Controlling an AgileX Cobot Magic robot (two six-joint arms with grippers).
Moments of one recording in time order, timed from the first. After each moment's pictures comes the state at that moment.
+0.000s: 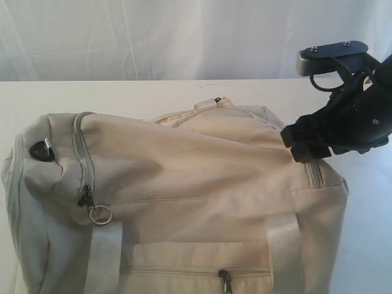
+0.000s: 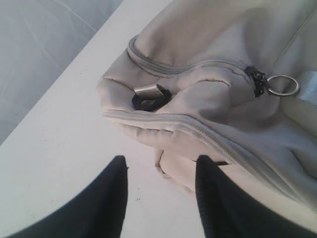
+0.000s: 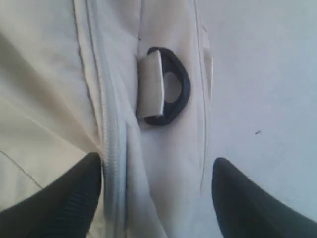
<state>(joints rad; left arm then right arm) -0.57 0.50 -0.57 0.43 0.78 0.11 0.16 1.36 -1.03 0.07 0.87 -0.02</state>
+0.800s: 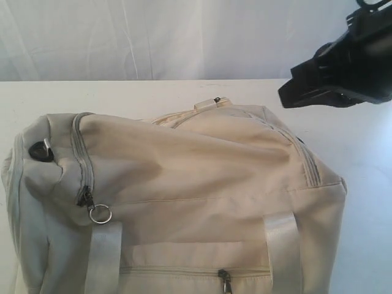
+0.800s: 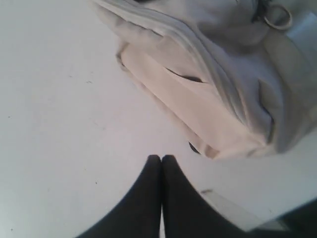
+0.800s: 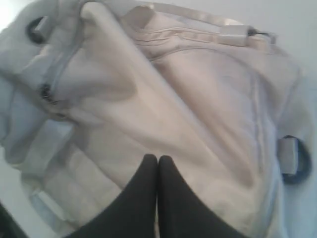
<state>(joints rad) -0.57 0.73 -0.85 0.27 1.29 -0.09 0.16 1.12 -1.12 0.53 0.98 -0.42</state>
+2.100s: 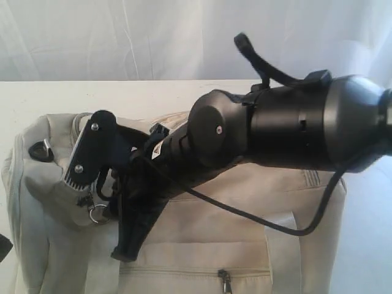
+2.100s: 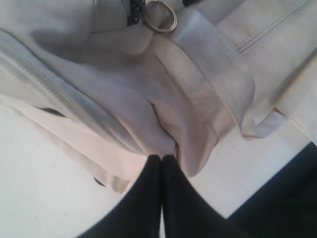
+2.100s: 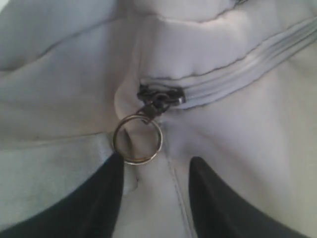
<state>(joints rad) -0.34 0.80 -0.67 -0.21 1.03 0.29 0.77 1.70 -1.12 0.52 0.39 -1.01</state>
